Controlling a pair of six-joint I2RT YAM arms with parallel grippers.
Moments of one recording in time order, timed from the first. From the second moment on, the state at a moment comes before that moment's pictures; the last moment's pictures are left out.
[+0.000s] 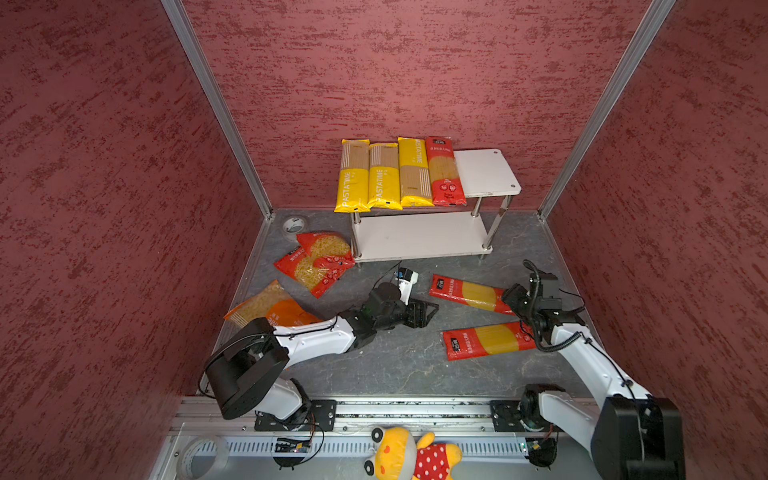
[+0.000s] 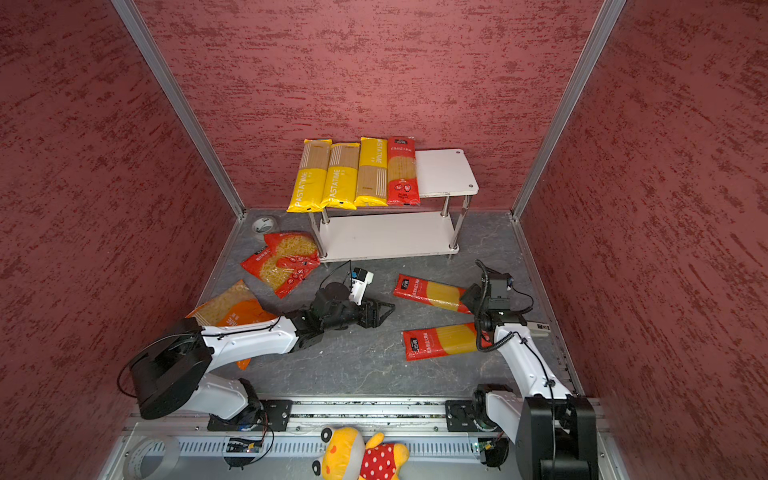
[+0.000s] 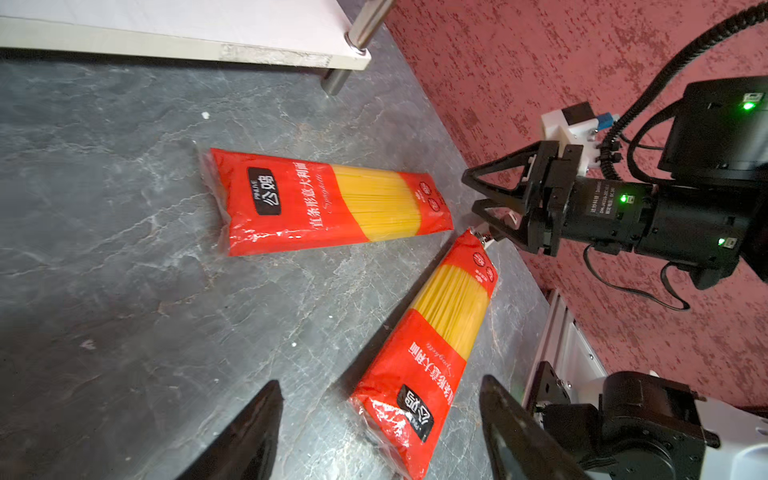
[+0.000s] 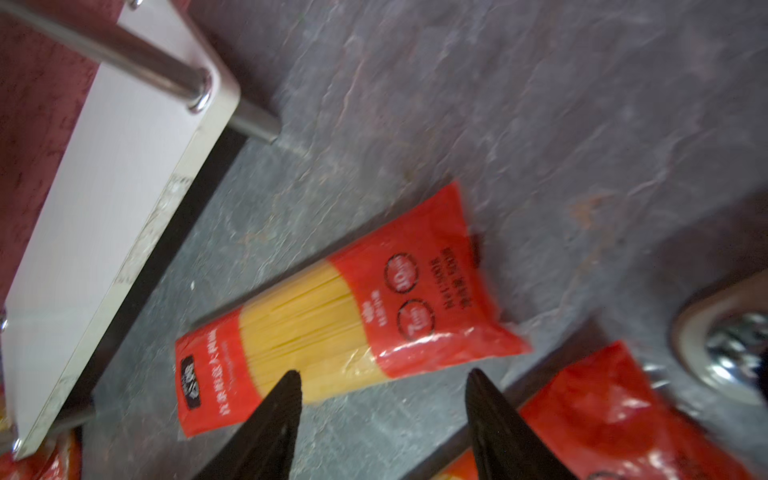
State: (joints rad) left arm -0.86 1.46 0.67 0.36 0.18 -0.67; right arm -0.08 1.09 0.57 -0.32 -0.02 0.75
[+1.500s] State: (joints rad) left arm -0.65 1.52 0.56 0.38 0.25 -0.94; right arm 0.24 1.47 0.82 -0.30 -0.24 0.69
